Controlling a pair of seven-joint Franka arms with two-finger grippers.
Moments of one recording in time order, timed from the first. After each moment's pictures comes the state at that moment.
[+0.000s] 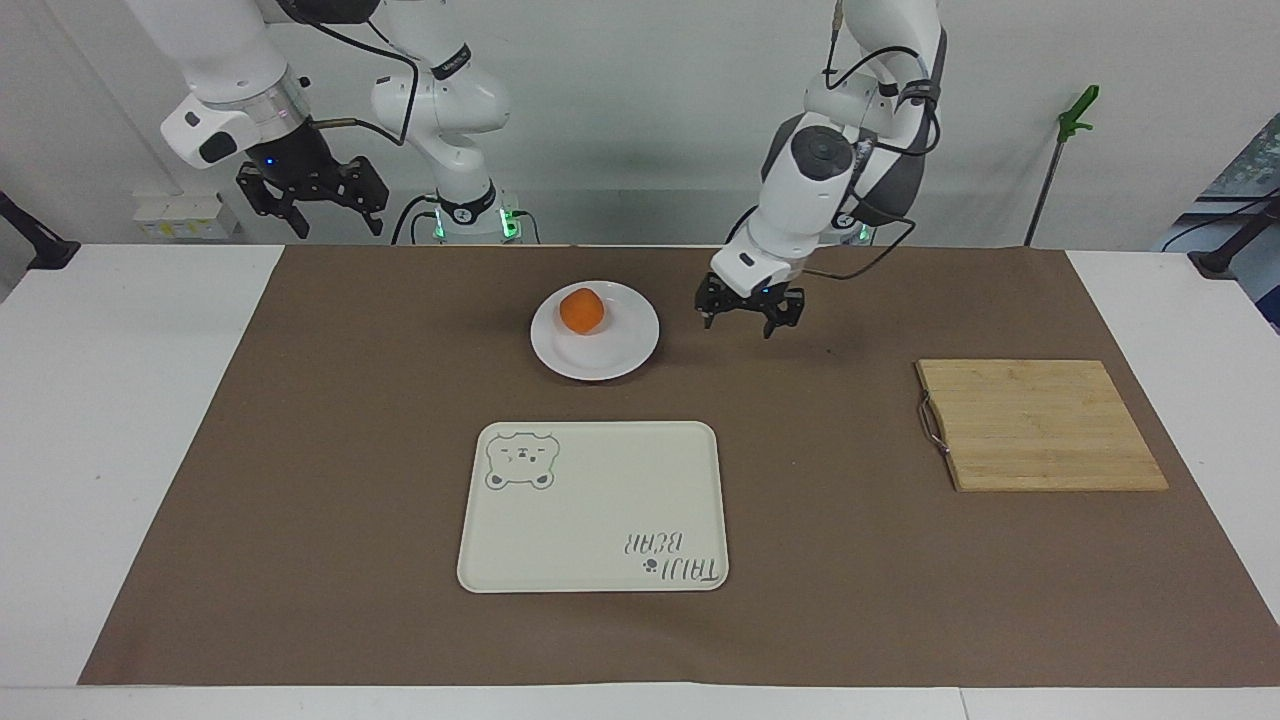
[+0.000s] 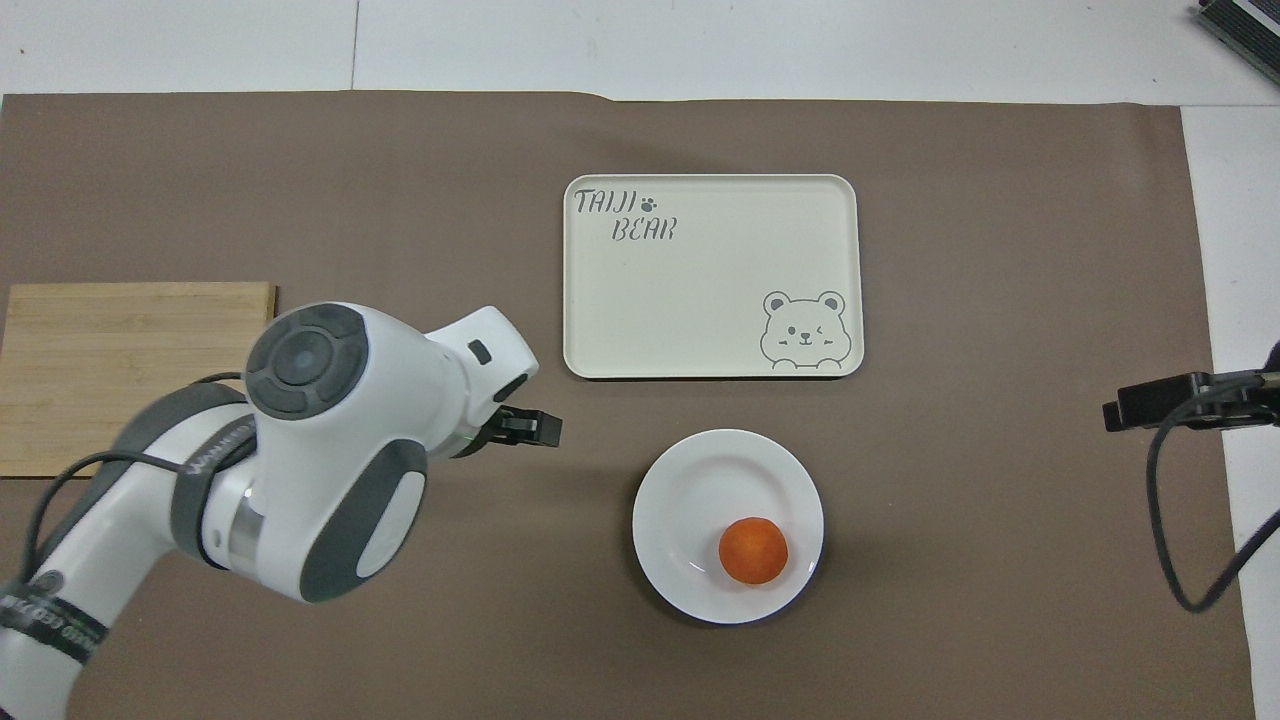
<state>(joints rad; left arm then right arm) -0.51 0.01 0.03 -2.04 -0.17 2.05 -0.19 0.03 -0.15 -0.07 -1.72 0.08 1.49 -0.03</state>
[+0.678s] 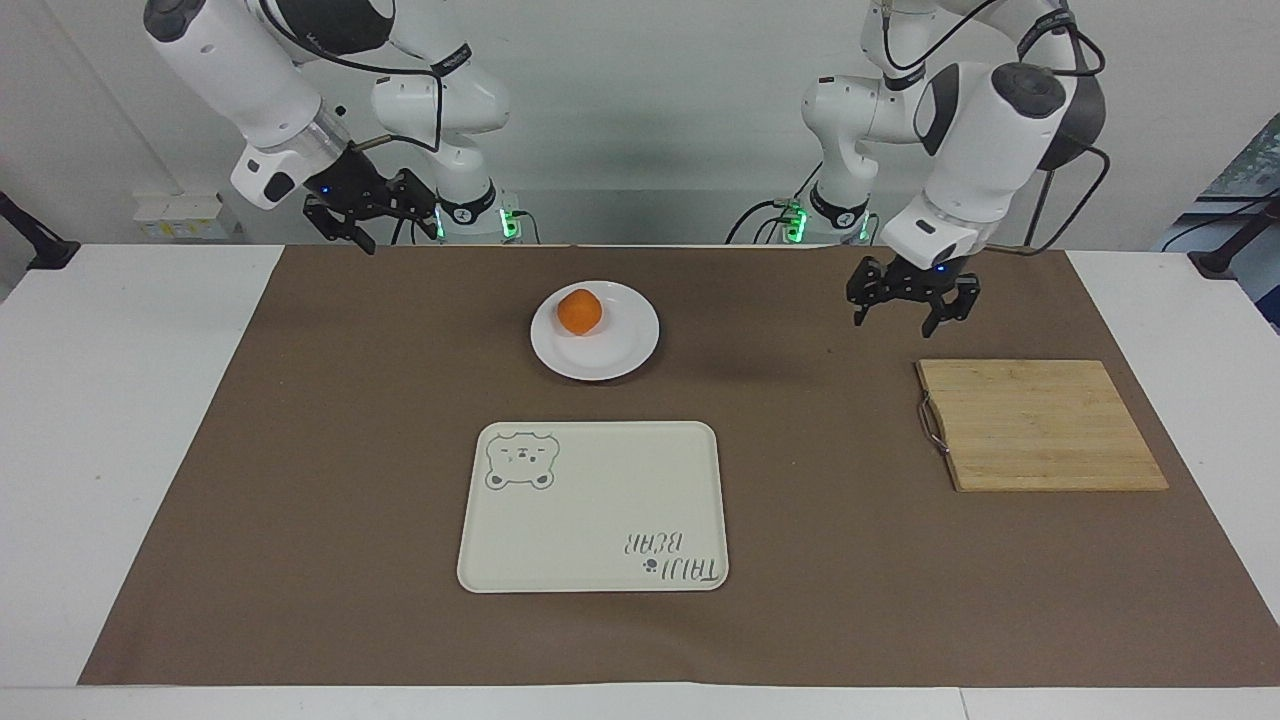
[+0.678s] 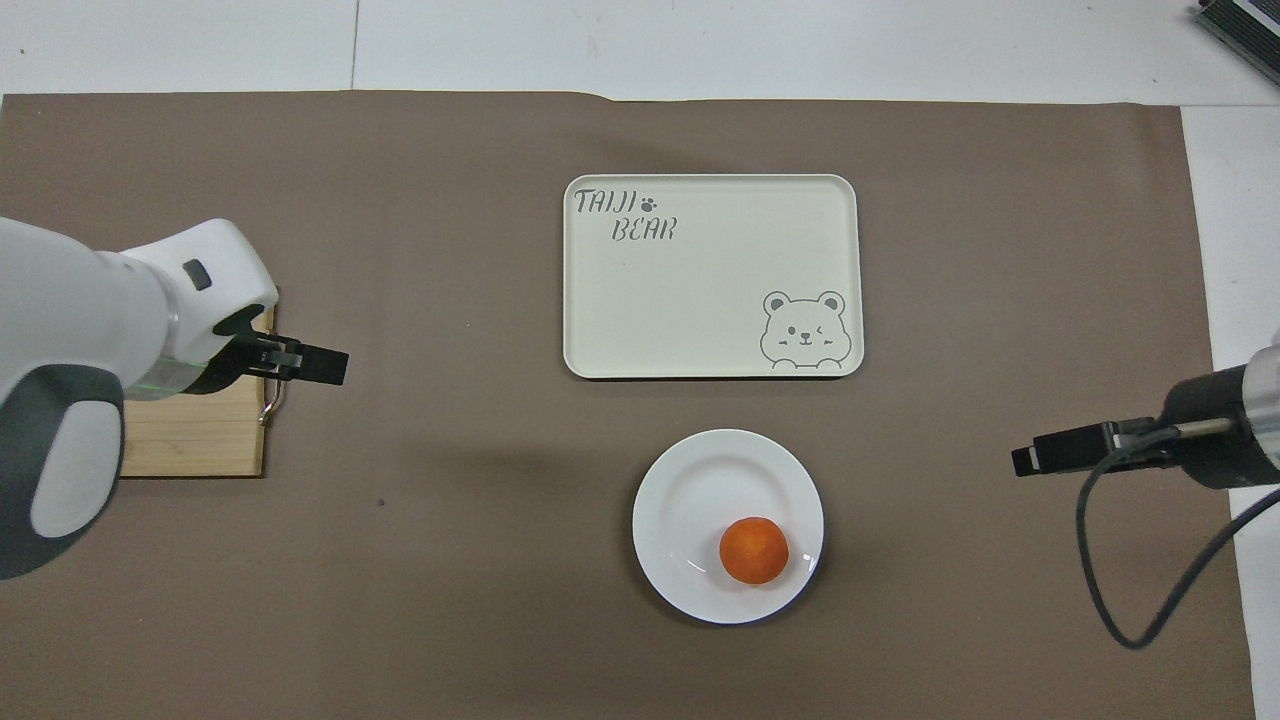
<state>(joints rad) -0.24 -0.09 0.03 -1.89 -0.05 1.89 0.04 0.03 -0.22 -0.07 -1.95 0.28 1.58 -0.12</state>
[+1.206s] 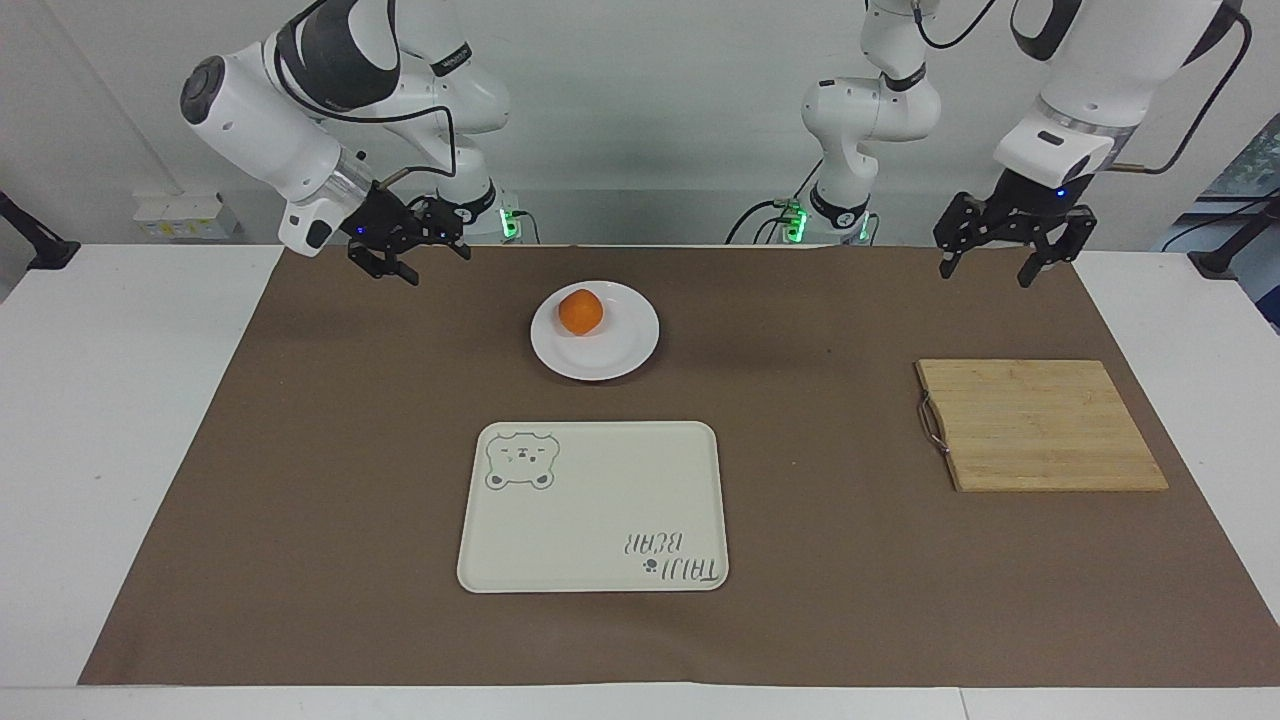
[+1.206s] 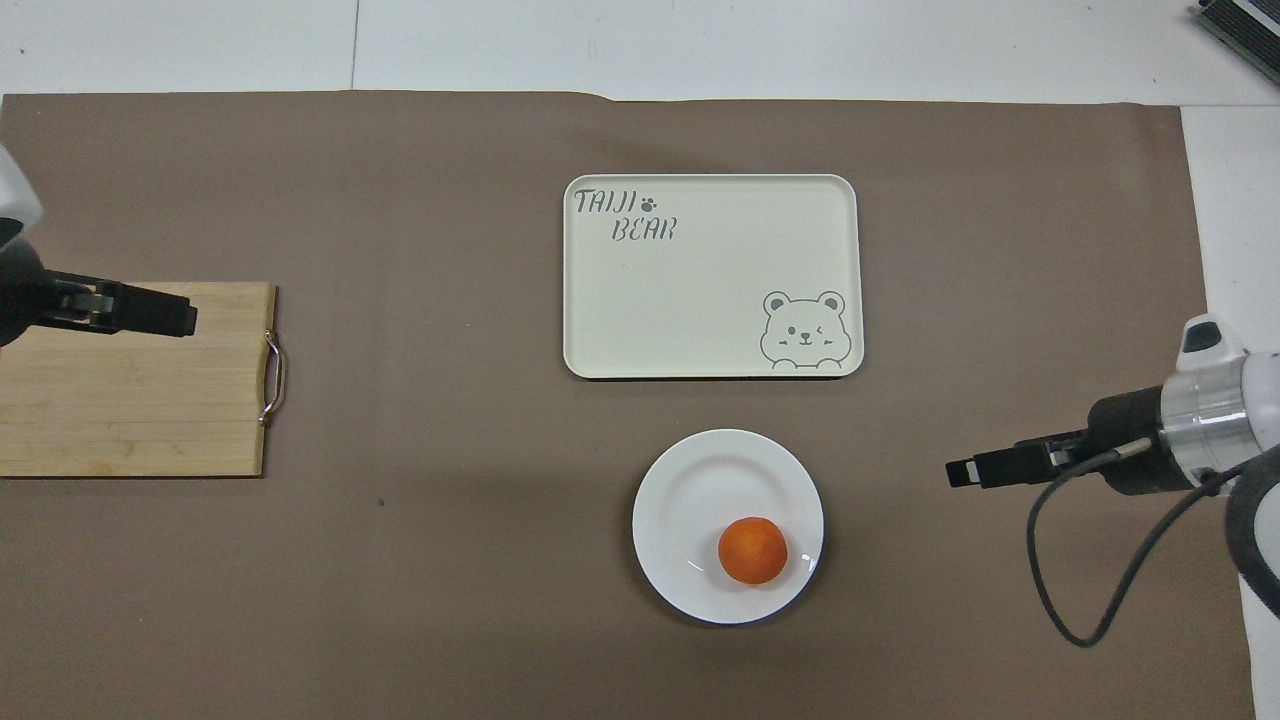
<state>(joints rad) -0.14 -0.05 0.03 -1.57 -0.02 1.63 0.07 0.01 -0.22 -0.07 -2.14 0.49 1.73 -0.34</state>
